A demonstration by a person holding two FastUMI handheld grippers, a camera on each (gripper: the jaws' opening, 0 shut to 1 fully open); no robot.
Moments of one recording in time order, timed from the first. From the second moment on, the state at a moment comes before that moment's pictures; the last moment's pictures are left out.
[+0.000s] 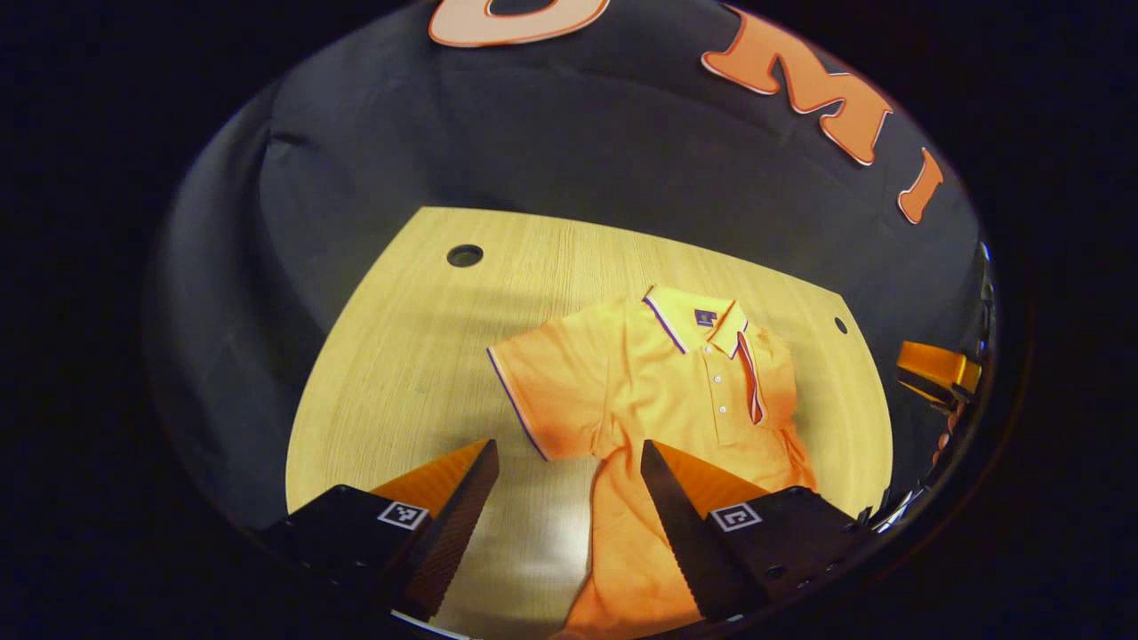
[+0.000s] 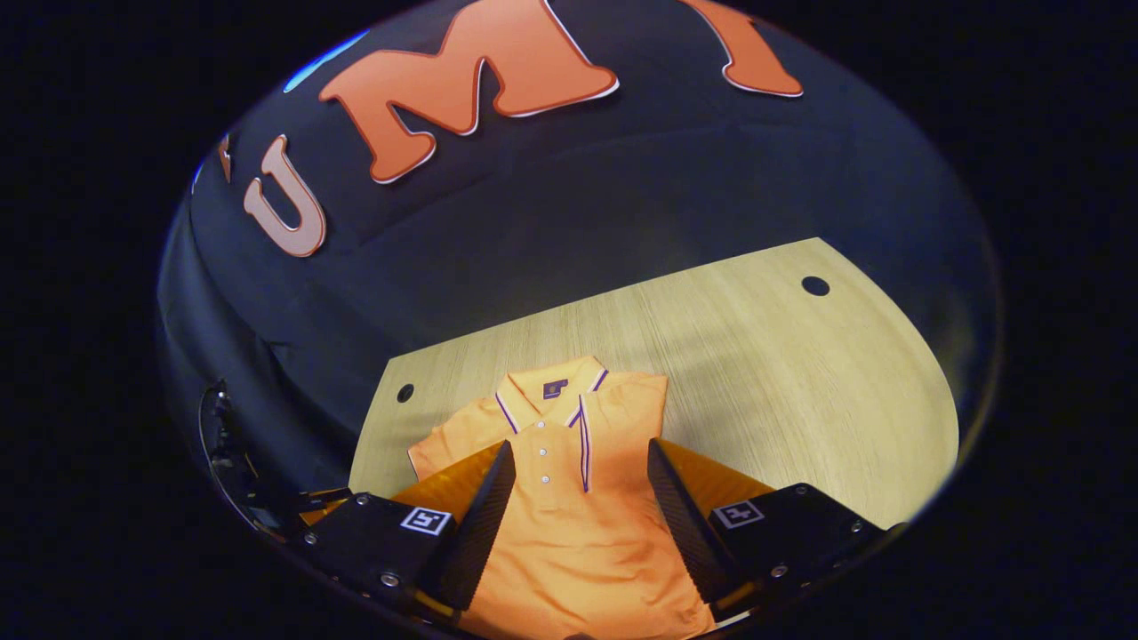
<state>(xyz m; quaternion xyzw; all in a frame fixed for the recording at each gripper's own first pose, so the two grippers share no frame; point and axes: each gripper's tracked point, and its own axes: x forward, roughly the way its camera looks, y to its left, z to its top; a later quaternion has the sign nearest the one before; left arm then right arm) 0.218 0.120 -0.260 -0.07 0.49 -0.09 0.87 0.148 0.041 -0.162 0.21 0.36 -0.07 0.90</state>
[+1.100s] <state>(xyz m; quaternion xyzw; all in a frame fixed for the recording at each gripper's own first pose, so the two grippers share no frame) 0.294 0.120 -0.386 -0.01 0.64 -0.03 0.77 -0.030 0.004 -0.081 0.16 0.24 -0.26 0.92</state>
